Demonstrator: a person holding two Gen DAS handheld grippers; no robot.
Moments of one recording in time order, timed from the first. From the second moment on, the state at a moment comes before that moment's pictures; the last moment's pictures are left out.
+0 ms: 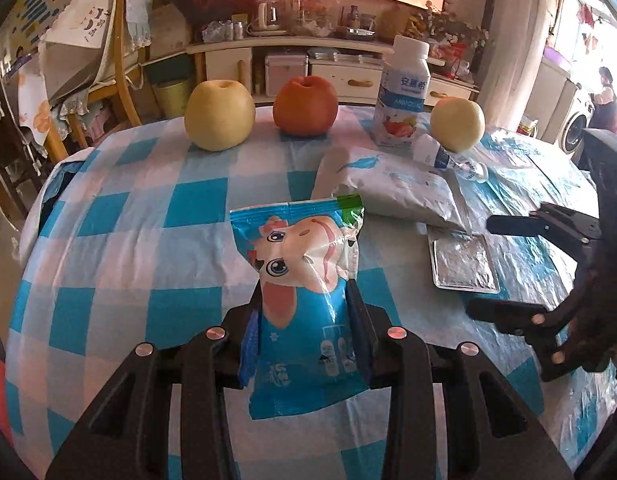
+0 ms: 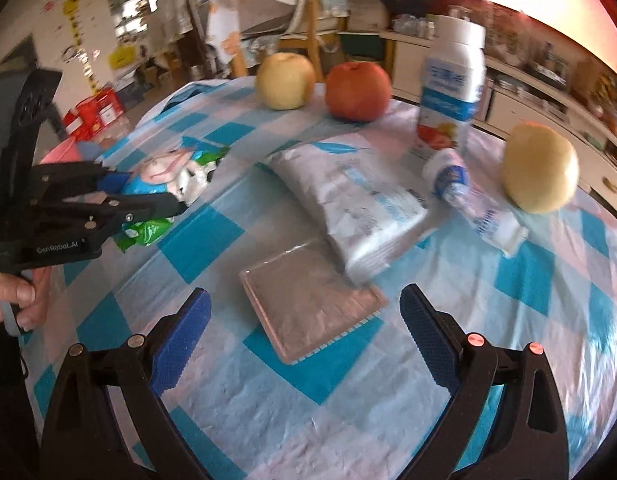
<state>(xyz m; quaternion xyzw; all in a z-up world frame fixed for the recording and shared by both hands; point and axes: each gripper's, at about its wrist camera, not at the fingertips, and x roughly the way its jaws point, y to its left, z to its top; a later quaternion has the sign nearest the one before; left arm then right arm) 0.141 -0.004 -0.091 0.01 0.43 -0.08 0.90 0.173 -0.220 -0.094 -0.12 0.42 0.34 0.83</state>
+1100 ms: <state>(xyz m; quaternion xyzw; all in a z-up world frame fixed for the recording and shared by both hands) 0.136 0.006 -0.077 0.00 0.41 -0.07 0.91 0.149 -0.209 -0.066 -0.14 0.43 0.35 0.82</state>
